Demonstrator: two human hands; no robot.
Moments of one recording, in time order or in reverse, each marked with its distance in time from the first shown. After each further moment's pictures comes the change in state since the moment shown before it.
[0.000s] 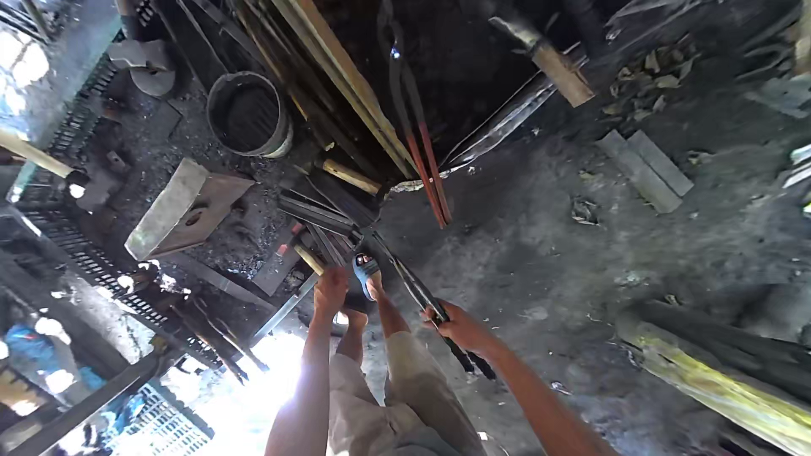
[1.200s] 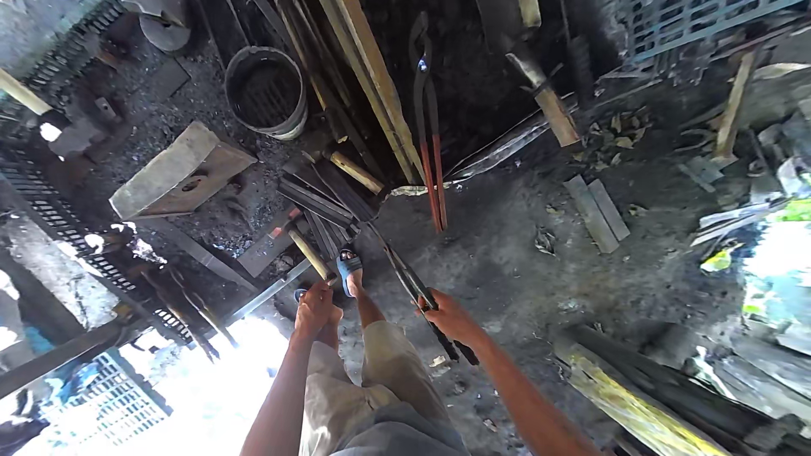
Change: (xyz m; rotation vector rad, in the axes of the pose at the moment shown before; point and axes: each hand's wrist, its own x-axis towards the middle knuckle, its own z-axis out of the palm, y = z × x) left_hand -0.060 -0.042 -0.006 0.220 -0.003 -0.017; right_hand -0.010 -0.046 -0.012 -0.334 0.070 0.004
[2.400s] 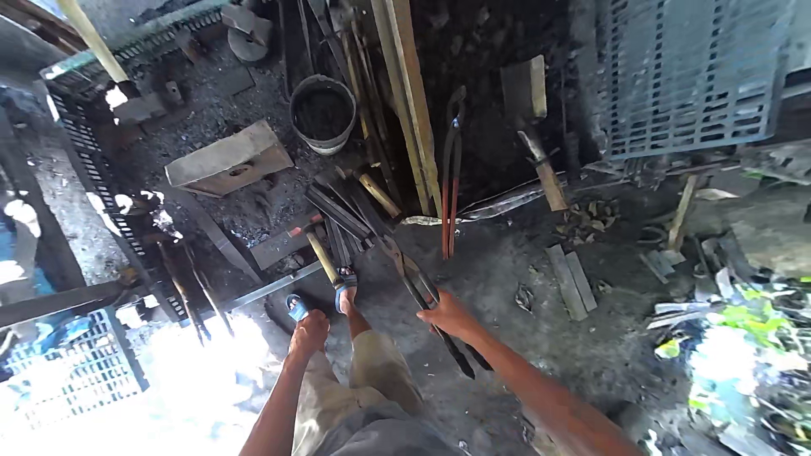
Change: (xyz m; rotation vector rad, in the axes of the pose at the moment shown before) left_hand -0.061 -0.050 0.020 -0.116 -0.028 -0.100; right_hand -0.012 -0.086 -0.015 -0.249 0.099 0.137
